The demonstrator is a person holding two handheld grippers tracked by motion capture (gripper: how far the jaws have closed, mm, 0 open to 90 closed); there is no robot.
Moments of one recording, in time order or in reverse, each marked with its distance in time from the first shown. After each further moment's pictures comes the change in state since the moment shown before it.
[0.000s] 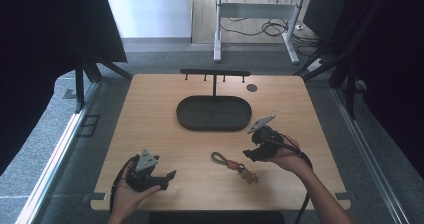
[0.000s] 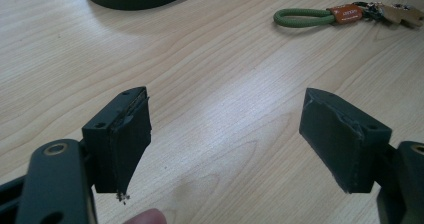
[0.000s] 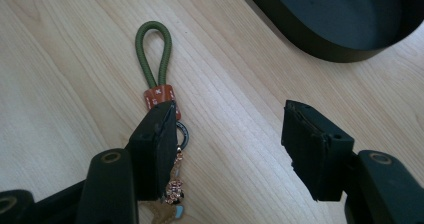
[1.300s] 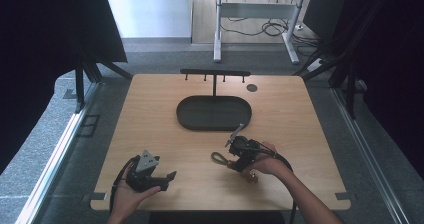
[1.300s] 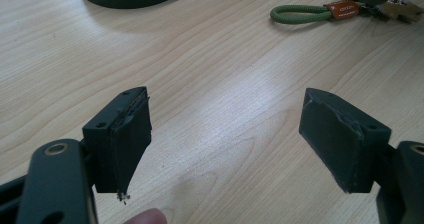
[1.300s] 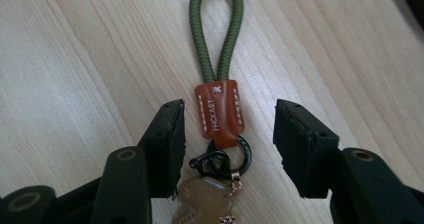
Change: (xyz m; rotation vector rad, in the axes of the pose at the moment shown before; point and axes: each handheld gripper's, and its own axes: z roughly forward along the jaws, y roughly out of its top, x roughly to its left) left arm -0.001 -0.001 0.000 0.008 -0.007 0.014; right arm 0.033 0.016 0.063 0.208 0.110 -0.124
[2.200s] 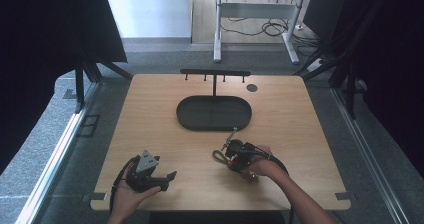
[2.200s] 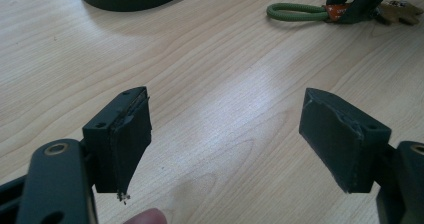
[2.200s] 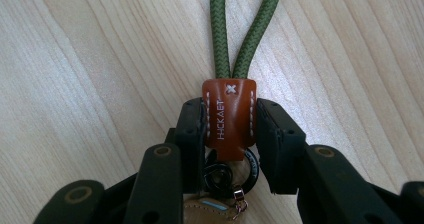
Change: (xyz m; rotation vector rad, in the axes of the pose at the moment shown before) left arm -0.002 0.001 -0.001 -0.007 0.001 0.005; right arm 0.002 0.002 0.023 0.059 0.018 -0.019
